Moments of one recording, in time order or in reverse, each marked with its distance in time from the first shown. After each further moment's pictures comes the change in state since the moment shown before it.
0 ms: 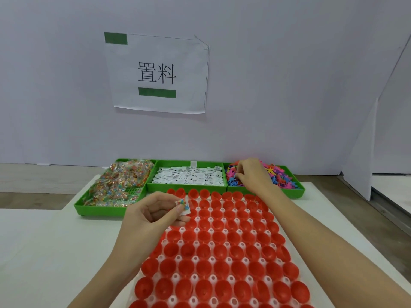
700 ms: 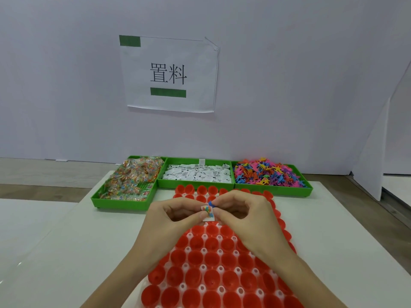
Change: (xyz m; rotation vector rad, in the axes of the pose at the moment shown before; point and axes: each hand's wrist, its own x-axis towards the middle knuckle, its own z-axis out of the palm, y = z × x) left_hand -0.010 0.006 0.011 0.134 -0.120 0.000; right_hand -0.165 -0.096 -0.060 0.955 -0.050 -0.081
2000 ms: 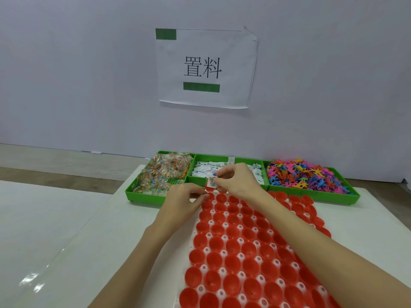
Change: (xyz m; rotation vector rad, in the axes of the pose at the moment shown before) left_hand 0.074 -0.074 -0.067 0.741 0.098 0.237; right_hand 0.132 0.038 0.077 -0.136 -0.109 0.211
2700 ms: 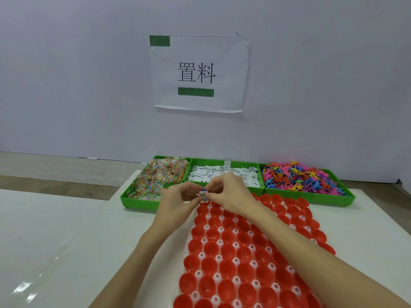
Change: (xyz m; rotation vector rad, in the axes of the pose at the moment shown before) left_hand 0.003 0.006 0.000 -0.239 0.043 -0.124; right_hand -0.004 0.010 0.006 -0.248 -0.095 -0.199
